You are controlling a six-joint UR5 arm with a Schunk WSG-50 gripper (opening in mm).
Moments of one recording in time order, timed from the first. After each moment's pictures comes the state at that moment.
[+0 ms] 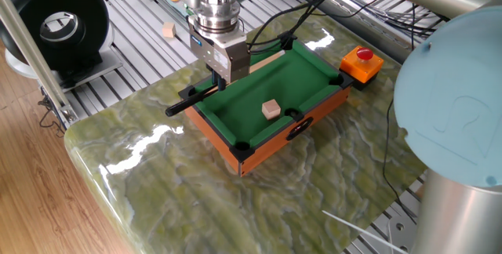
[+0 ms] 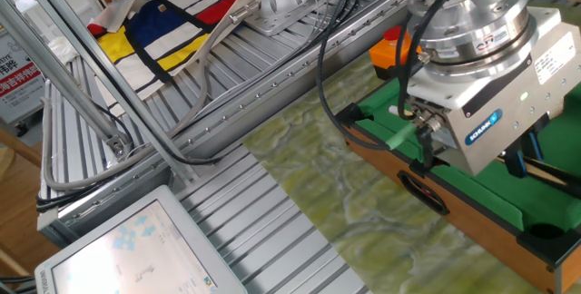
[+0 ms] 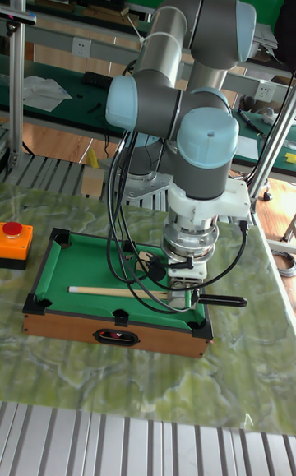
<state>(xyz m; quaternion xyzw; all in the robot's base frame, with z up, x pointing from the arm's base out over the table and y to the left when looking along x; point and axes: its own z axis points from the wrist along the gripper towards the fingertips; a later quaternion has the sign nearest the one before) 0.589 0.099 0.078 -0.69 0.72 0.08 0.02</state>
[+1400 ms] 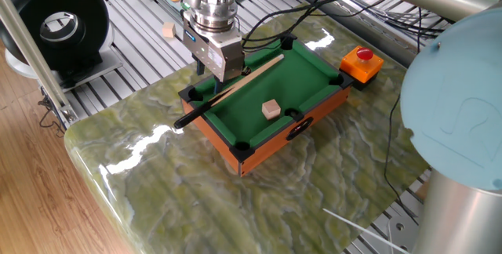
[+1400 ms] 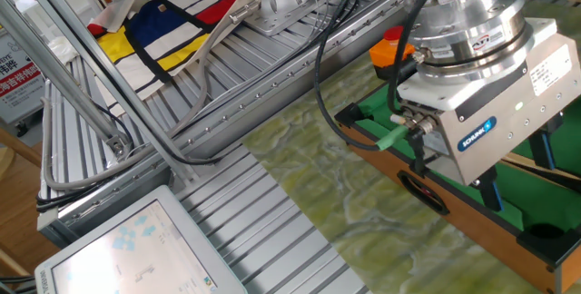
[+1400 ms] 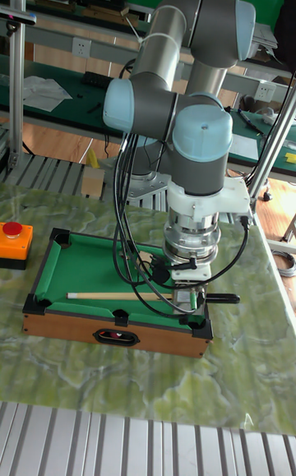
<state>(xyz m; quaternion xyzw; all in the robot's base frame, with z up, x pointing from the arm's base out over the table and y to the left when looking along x) 0.612 0.112 0.081 -0.69 0.71 0.07 0.07</state>
